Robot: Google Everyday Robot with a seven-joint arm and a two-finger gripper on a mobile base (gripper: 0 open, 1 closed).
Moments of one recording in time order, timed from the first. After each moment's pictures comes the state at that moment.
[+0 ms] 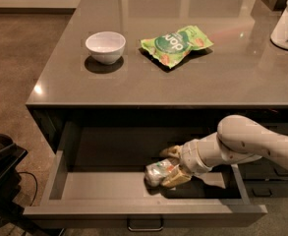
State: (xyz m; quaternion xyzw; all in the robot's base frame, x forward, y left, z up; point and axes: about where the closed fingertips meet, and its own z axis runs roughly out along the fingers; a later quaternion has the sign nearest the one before) arm 0.461 -0.084 0.610 -0.66 0.66 0.22 0.29
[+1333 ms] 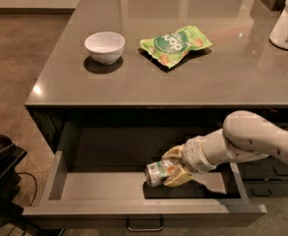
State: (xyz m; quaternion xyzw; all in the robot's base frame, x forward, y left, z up) arm 0.456 -0.086 0.636 -0.67 0.65 0.21 0.30
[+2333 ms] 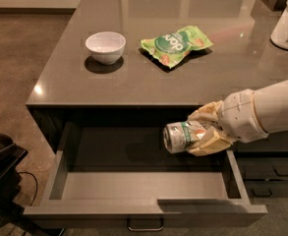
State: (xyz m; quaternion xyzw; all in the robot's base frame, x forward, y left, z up) arm 0.441 -0.128 0.839 -0.63 0.67 0.14 0.36
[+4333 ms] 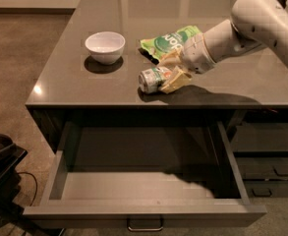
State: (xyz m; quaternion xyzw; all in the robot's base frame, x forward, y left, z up) arm 0.628 -0.078 0.851 -0.70 0.59 0.17 0.37
